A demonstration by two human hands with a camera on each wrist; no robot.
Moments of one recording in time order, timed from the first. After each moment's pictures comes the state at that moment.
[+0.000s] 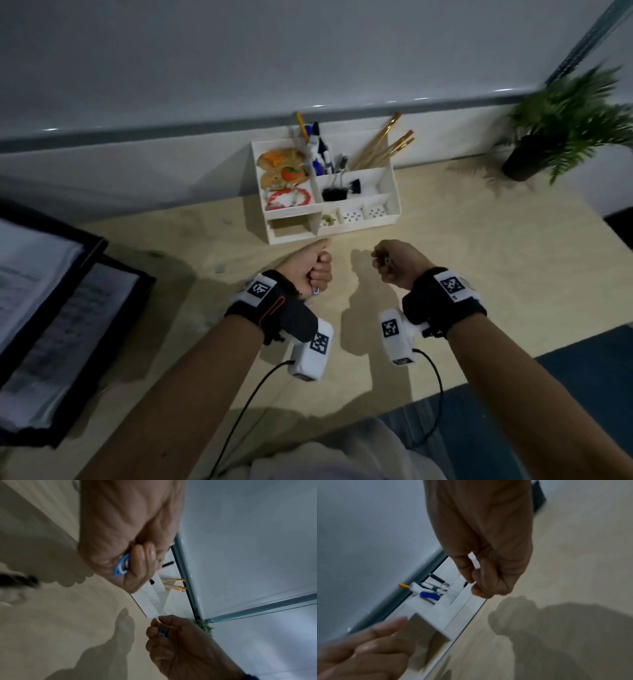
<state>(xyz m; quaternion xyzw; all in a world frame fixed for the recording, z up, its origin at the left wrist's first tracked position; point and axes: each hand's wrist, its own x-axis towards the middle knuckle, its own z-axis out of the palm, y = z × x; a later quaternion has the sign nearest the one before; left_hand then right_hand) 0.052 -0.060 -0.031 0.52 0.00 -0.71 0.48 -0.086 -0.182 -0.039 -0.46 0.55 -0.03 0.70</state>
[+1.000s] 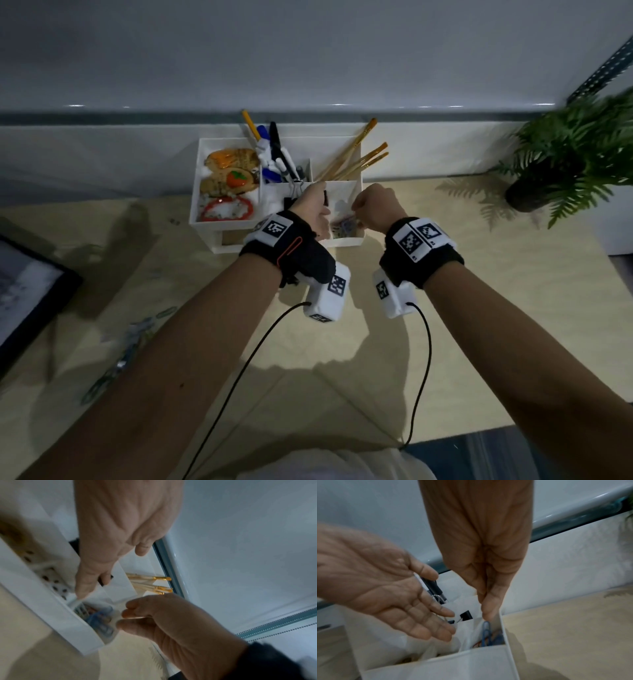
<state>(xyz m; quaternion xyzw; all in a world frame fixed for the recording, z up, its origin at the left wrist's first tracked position) 0.043 -0.227 -0.009 0.61 0.09 -0.58 0.53 -0.042 -0.311 -0.005 -0.87 0.40 0.08 0.27</state>
